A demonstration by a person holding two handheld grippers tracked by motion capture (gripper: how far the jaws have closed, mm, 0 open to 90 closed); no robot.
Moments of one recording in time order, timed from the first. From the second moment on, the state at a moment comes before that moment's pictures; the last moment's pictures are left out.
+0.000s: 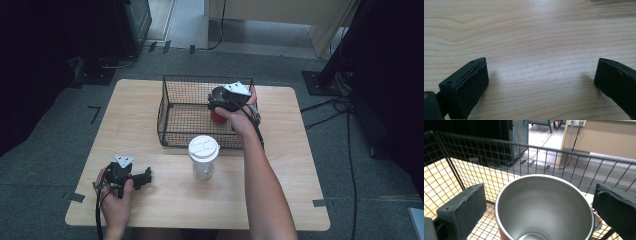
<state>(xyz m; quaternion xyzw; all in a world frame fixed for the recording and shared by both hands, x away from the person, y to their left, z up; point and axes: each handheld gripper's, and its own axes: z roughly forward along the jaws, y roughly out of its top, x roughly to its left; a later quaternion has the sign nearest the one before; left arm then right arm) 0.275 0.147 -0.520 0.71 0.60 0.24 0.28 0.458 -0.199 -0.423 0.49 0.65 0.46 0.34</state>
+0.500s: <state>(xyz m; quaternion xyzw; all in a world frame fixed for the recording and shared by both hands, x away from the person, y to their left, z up) 0.275 0.147 -0.521 0.71 0.60 0.25 0.28 0.416 -0.211 -0.386 0.49 0.63 0.49 0.34</state>
